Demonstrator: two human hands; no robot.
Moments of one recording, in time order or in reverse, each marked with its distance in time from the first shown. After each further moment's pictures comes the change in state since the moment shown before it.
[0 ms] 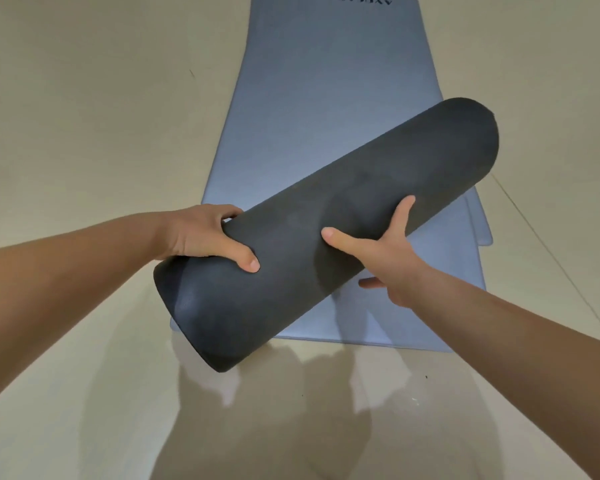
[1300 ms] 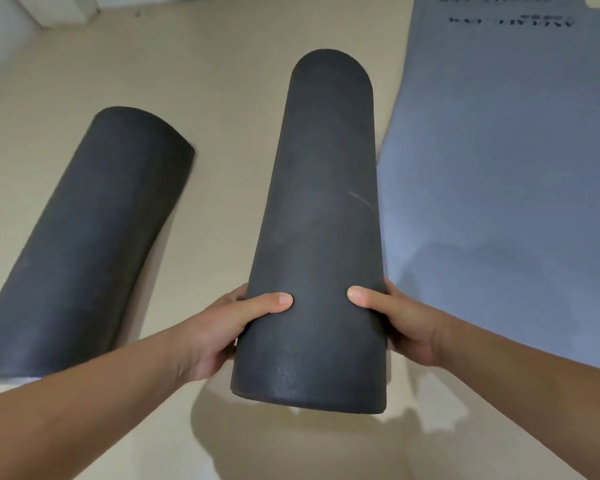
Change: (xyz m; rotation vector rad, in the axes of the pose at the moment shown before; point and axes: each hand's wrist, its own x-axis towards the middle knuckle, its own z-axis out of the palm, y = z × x) left_hand -0.167 -0.190 0.017 -0.887 0.194 -0.115; right_hand -0.032 0.024 0.208 0.041 -0.728 0.091
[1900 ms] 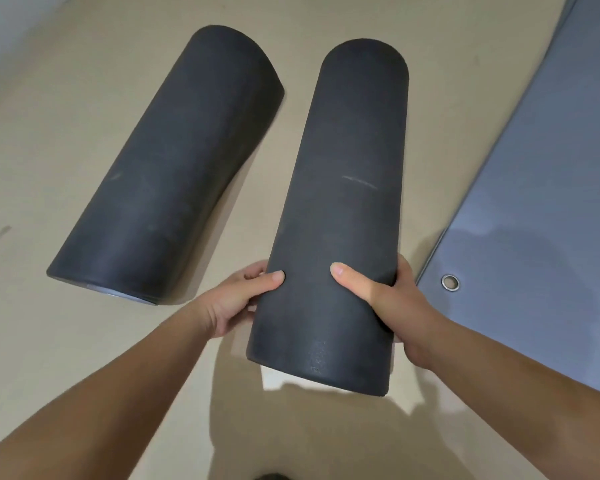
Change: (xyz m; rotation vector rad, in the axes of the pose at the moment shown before) left_hand 0.013 -0.094 -0.105 -0.203 0.175 0.009; right_hand 0.048 0.004 0.135 -0.115 0.167 -0.038
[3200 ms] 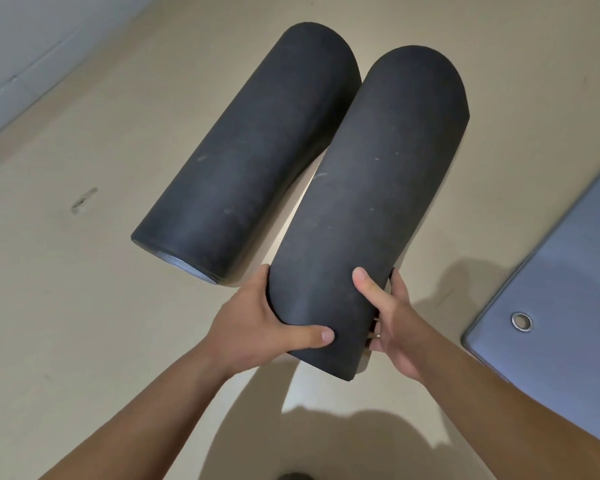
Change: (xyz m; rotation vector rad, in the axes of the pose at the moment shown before) left_hand -0.084 -0.021 -0.011 0.265 0.383 0.226; right_hand 0.030 0.023 0.073 0.034 -0.253 0.143
